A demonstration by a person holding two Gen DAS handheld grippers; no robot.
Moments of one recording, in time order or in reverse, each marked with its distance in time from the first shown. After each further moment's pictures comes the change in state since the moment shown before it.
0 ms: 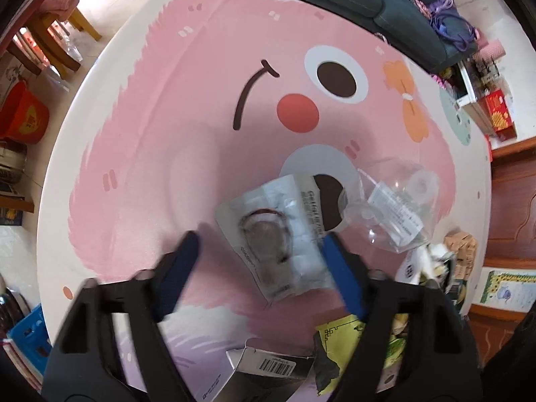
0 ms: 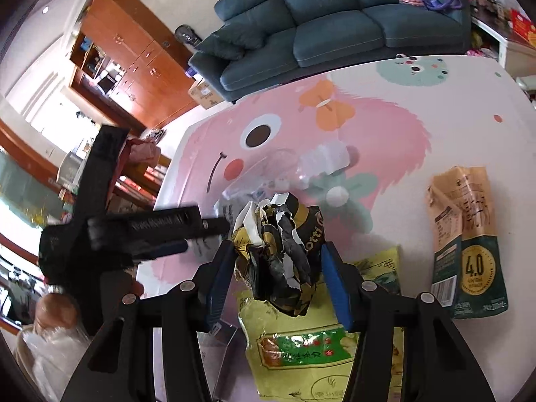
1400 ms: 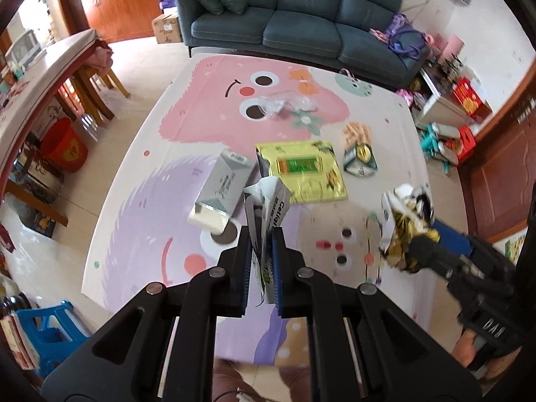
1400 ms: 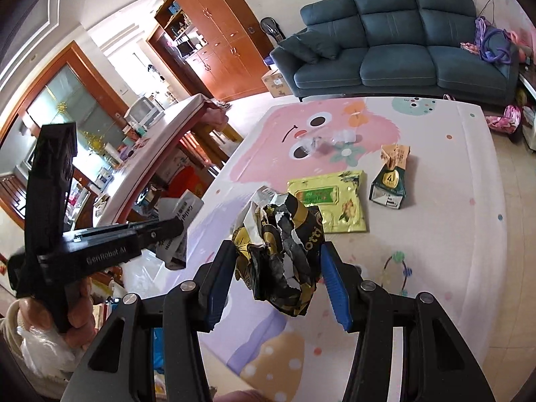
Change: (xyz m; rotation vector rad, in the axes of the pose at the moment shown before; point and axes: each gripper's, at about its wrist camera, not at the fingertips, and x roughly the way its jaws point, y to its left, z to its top) left arm -0.245 -0.067 -0.328 0.120 -0.321 0.072; right arm -0.273 -0.022 -0.136 -0.315 -0.002 0.192
